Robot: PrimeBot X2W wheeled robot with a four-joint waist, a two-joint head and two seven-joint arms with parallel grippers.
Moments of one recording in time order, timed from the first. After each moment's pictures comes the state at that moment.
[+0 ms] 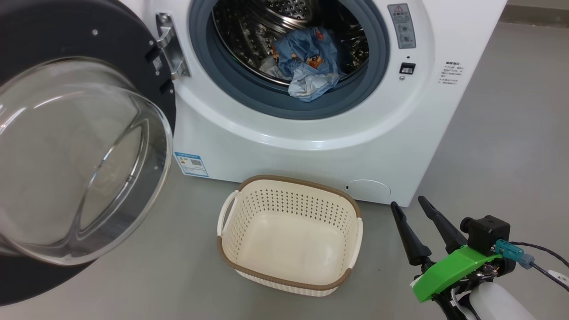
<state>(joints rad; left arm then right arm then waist) -0.61 0.62 0.50 0.91 -1.38 -0.08 0.13 -0.24 -0.21 0.35 0.41 0.55 0.13 -0.24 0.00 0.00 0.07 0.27</state>
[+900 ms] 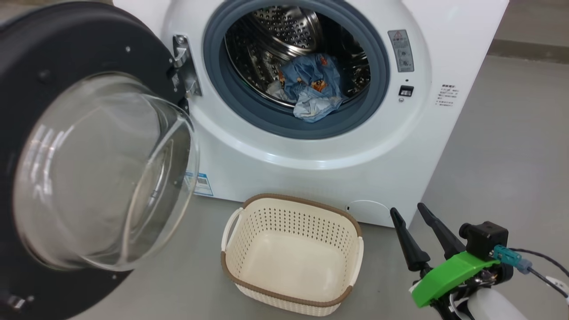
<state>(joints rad) -0.56 0.64 0.37 0.93 -1.50 -0.12 0.88 -0.23 -0.19 0.35 0.43 0.56 0.13 -0.24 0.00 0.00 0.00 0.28</state>
